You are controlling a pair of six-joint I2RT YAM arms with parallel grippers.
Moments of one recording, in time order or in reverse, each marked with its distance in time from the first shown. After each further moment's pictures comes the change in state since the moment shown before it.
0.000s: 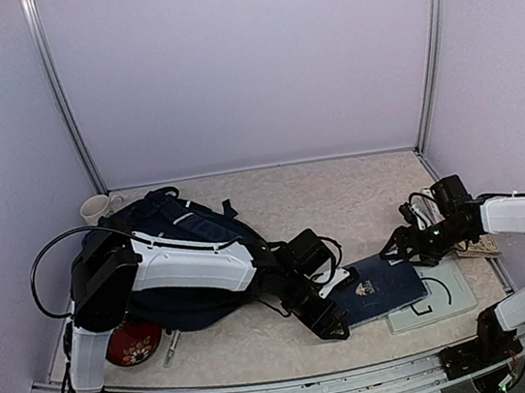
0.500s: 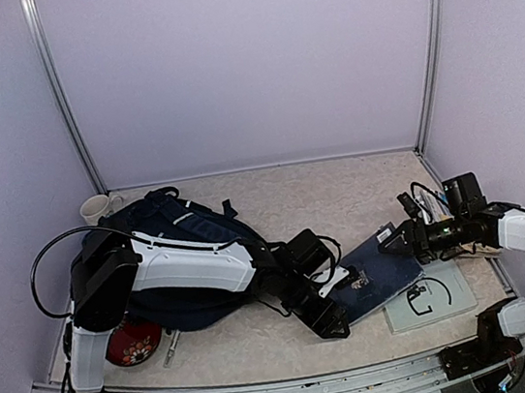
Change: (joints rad) left arm 0.002 -0.001 -0.012 0.017 -0.012 -0.006; right arm 0.026 -0.222 -0.061 0.084 -0.292 0.087
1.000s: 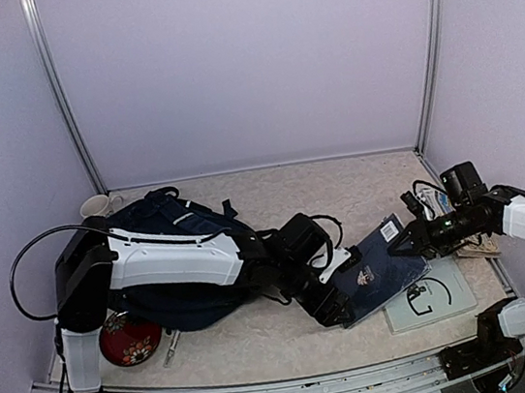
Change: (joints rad) left arm -0.003 -0.053 -0.005 0.042 -0.056 0.031; right arm 0.026 -0.023 0.095 -0.249 0.134 0.008
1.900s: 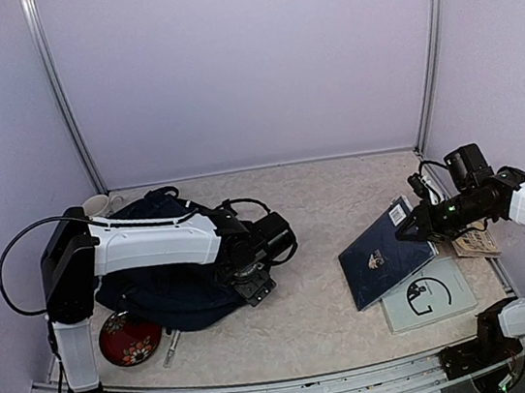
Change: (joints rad) left arm 0.111 -0.102 -0.019 -0.517 -0.850 0.037; right arm 0.001 -0.013 0.171 -0.177 0.201 -0.061
